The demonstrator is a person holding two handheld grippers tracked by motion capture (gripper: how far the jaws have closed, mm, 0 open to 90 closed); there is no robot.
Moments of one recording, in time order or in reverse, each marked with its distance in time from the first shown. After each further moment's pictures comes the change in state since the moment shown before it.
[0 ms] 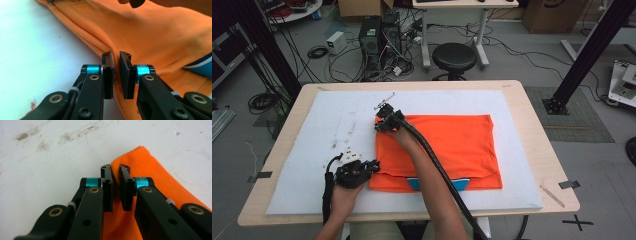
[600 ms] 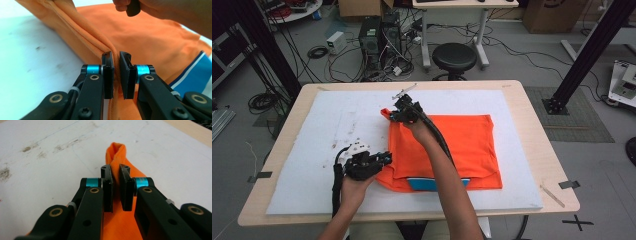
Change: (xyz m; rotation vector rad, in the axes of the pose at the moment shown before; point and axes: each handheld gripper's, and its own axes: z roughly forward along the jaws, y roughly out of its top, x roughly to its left) left arm -0.026 0.035 0.012 -0.060 -0.120 -0.012; right arm -0.030 -0.012 -0.063 -0.088 -0.038 0.055
